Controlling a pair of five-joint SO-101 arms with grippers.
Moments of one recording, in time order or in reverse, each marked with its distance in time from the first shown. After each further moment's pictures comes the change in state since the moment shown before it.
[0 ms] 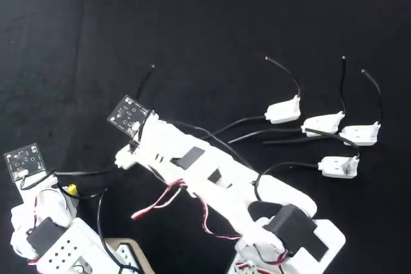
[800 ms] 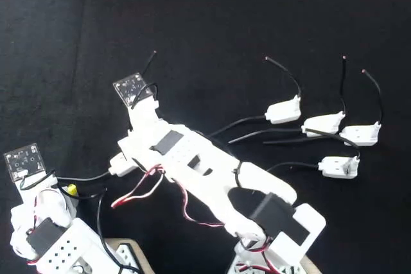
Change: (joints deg) left arm 0.0 0.0 0.0 0.0 0.0; right arm -2.8 9.5 -18.1 21.7 -30.3
